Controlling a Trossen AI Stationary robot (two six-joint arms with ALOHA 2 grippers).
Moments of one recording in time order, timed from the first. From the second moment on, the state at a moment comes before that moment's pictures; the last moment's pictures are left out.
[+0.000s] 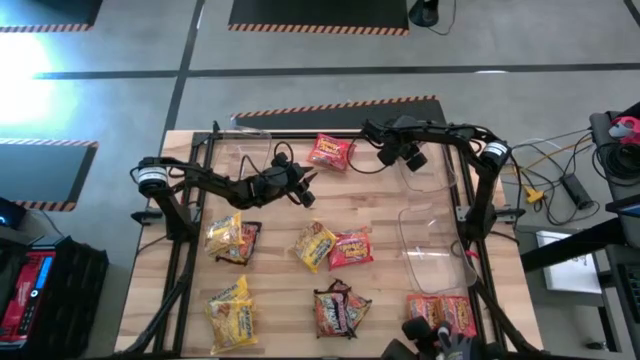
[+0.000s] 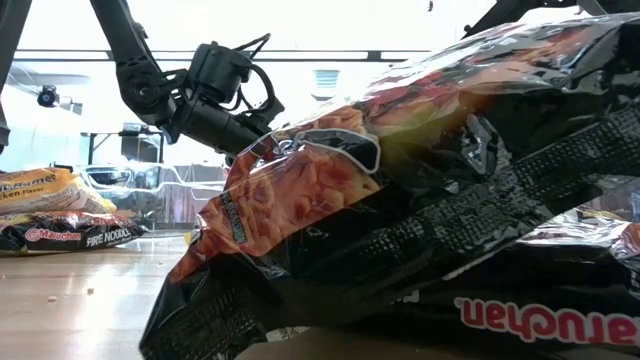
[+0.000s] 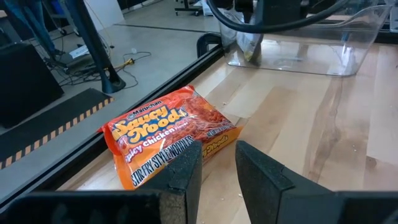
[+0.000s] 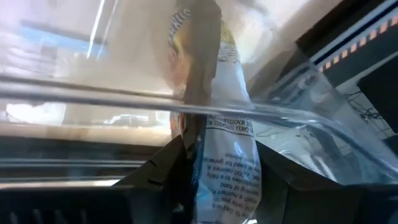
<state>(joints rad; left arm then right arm) 0.25 1.73 0.63 0.80 -0.38 0.00 -0.68 1.87 1.28 -0.97 0.65 -1.20</state>
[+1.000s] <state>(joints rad) 0.25 1.73 0.63 0.80 -0.38 0.00 -0.67 1.87 1.46 -0.95 0.83 -0.98</state>
